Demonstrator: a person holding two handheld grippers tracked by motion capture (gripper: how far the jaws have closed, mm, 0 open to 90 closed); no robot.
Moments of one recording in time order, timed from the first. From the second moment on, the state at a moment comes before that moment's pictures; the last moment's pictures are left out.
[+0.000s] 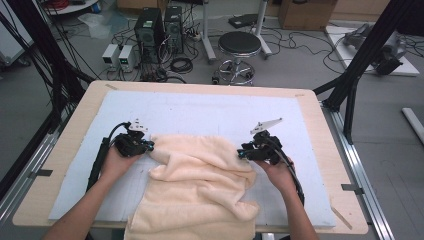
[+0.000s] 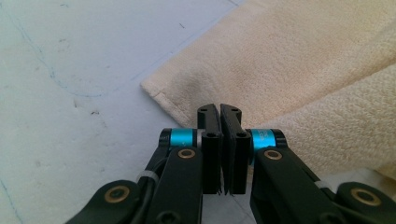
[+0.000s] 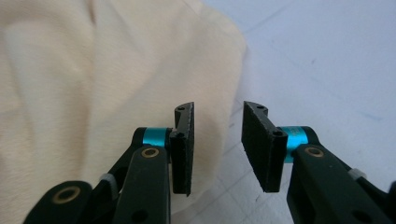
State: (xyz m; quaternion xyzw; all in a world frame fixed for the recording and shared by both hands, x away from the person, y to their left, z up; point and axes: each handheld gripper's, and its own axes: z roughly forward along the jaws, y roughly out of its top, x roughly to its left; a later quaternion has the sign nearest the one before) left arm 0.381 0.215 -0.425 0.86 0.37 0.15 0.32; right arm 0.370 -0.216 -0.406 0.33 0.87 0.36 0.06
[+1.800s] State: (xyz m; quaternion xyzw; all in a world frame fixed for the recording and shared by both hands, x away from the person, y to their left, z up) left arm 0.395 0.197 -0.432 0.84 0.39 0.13 0.35; right arm 0.388 -0.228 -0.423 0.32 0.89 0.32 0.08
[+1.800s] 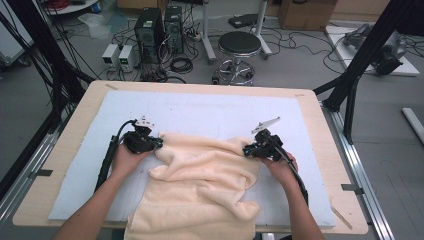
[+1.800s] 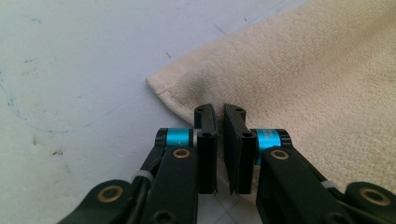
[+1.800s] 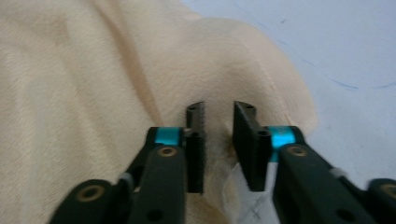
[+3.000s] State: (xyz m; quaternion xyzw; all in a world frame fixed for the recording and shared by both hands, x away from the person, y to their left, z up) left arm 0.452 0.195 -0.391 0.81 0.40 0.17 0.39; right arm 0.449 -0.215 -0.368 0.34 0.87 0.34 0.15
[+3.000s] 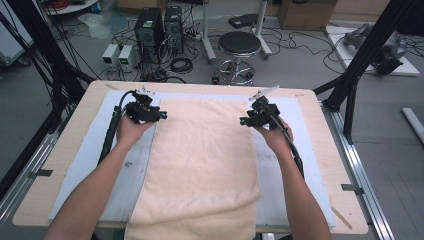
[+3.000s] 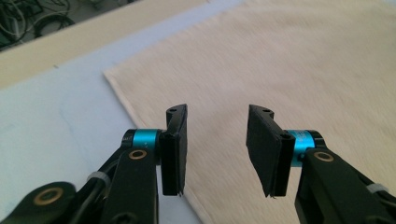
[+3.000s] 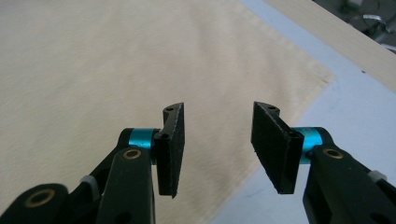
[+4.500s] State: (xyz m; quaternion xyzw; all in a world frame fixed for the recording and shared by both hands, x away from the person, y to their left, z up) left arm 0.344 0.206 -0.431 0.86 0.34 0.12 0.36; right arm 0.353 -0.225 -0.425 0.30 0.90 0.31 0.08
